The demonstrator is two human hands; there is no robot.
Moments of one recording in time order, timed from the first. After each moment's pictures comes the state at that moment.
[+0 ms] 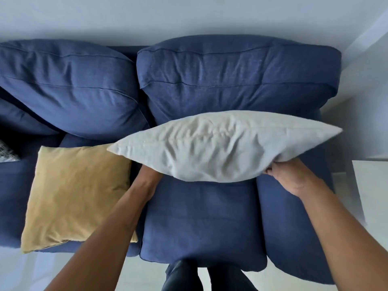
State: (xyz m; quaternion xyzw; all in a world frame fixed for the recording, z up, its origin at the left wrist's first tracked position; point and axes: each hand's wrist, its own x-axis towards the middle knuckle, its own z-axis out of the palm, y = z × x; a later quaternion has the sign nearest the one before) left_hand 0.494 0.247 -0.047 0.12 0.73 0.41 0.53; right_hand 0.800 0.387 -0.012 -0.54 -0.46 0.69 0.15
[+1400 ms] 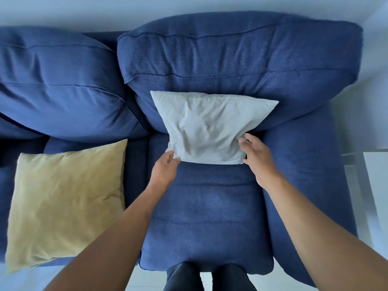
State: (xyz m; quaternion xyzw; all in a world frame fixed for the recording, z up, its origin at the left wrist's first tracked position) left_hand 0.500 0.293 -0.143 0.18 0.80 0.28 0.50; right_hand 0.737 0.408 -0.121 -0.63 -0.42 0.63 0.19
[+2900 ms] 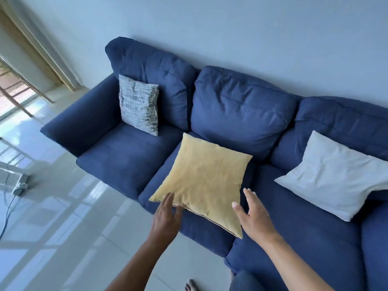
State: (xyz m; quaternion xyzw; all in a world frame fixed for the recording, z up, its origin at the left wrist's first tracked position) left_hand 0.291 -0.221 -0.011 0.15 0.90 0.31 0.27; right_hand 0.458 -0.016 -0.011 -0.41 -0.79 0.46 0.00
